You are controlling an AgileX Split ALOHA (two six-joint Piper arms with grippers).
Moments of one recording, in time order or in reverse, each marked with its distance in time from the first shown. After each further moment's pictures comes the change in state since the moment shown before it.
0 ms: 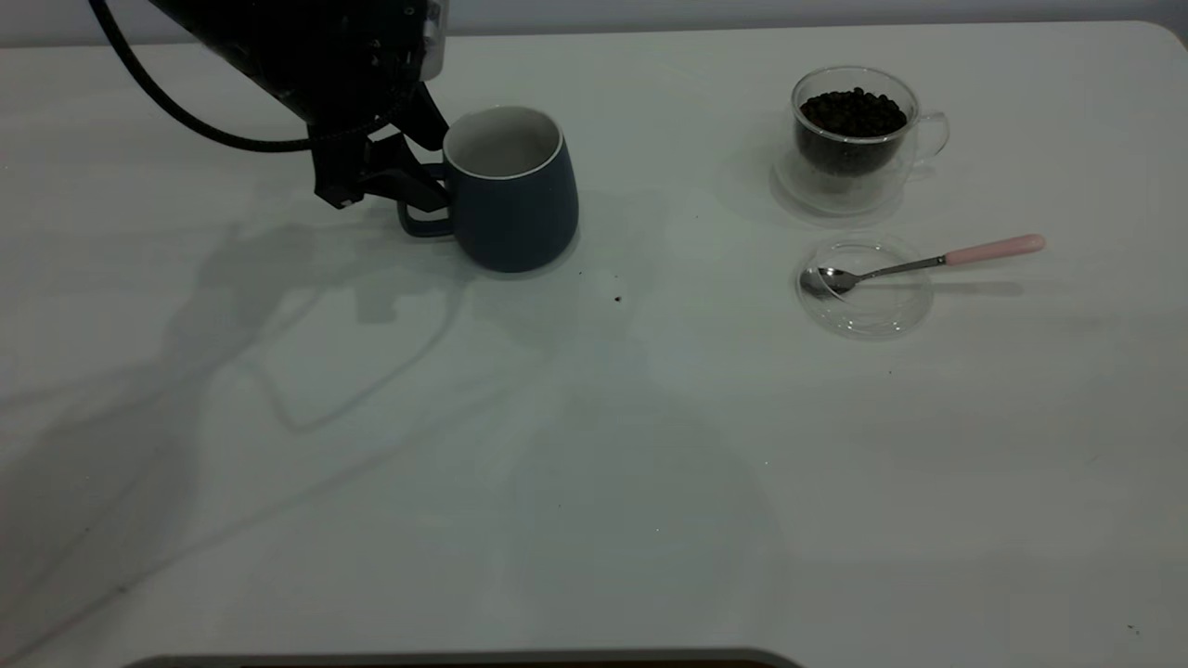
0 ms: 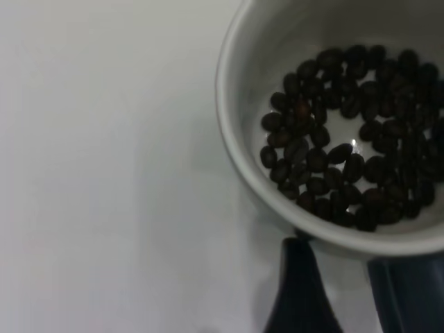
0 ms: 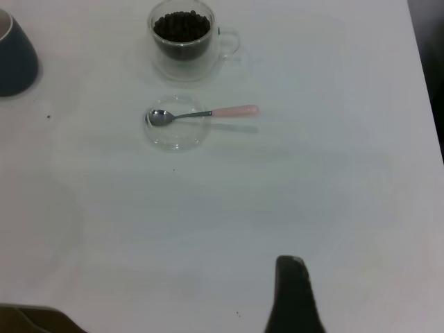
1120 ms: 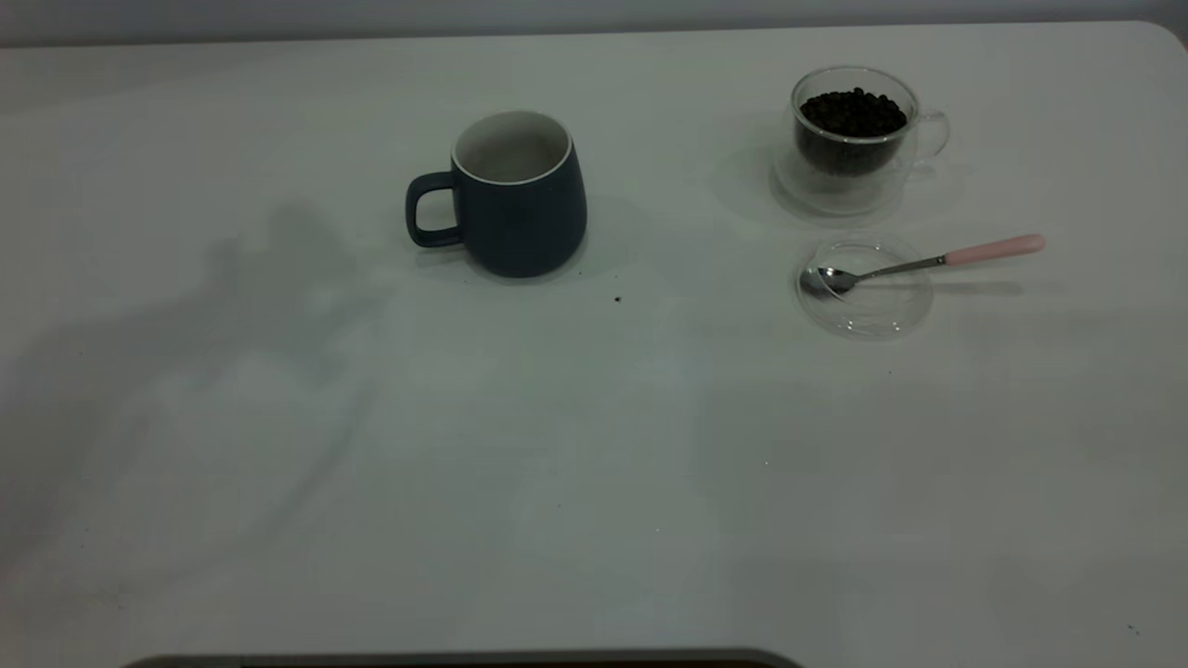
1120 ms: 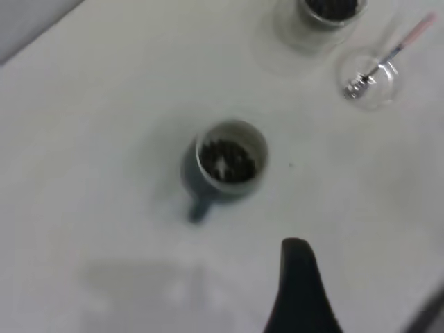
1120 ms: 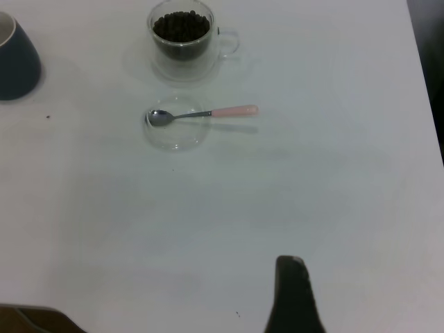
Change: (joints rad) left arm 0.075 -0.816 0.000 0.334 0.560 -1.372; right arm 0.000 0.000 0.000 0.000 0.000 0.000
